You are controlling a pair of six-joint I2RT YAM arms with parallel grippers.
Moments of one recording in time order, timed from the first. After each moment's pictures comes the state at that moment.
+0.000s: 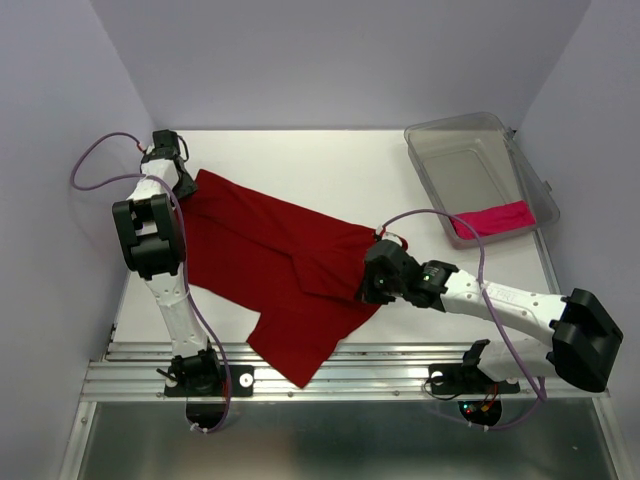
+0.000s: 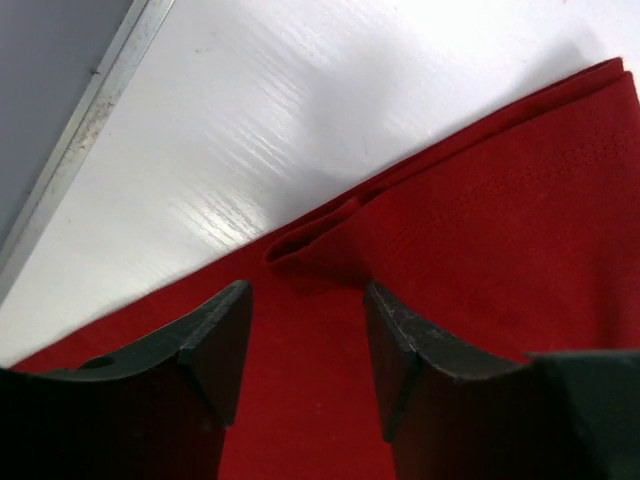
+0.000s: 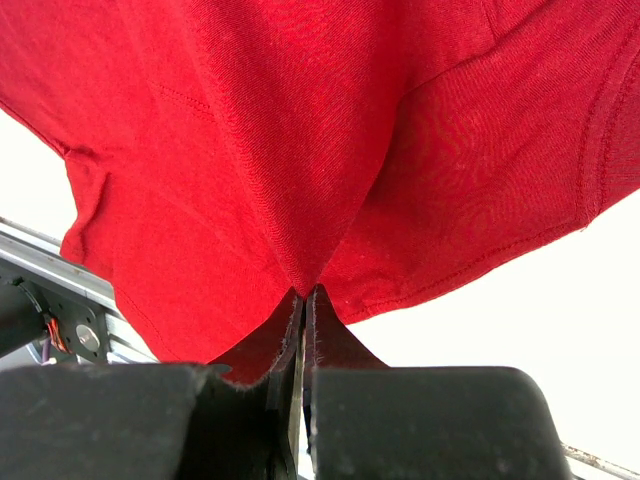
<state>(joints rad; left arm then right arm) 0.20 2.15 1.73 -0.61 -0.26 -0.39 0.92 1.26 0.77 -0.40 0.10 0.91</state>
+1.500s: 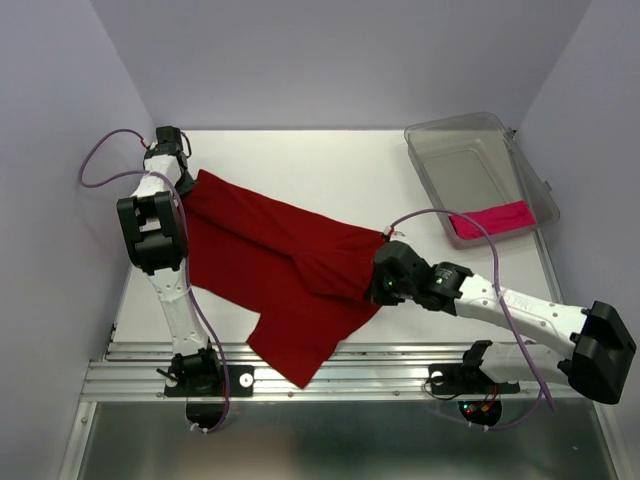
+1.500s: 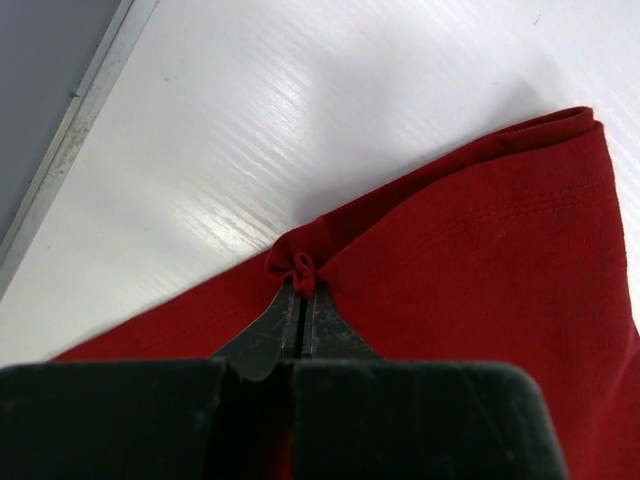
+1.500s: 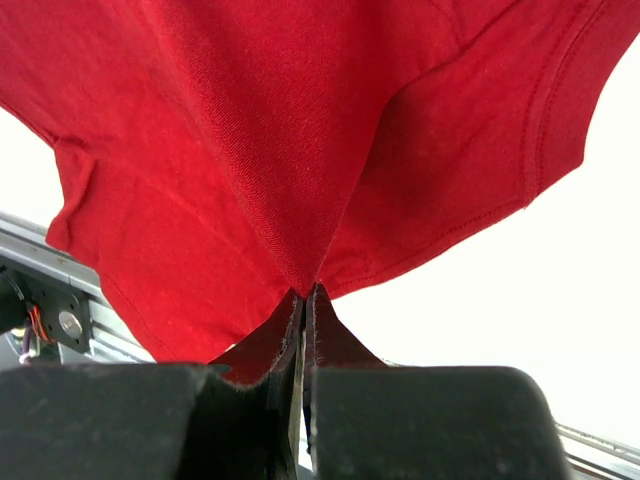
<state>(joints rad) 0.19 2.21 1.82 -0.65 -0.26 -0.39 0.92 1.16 0.77 -0.49 0.14 0.87</state>
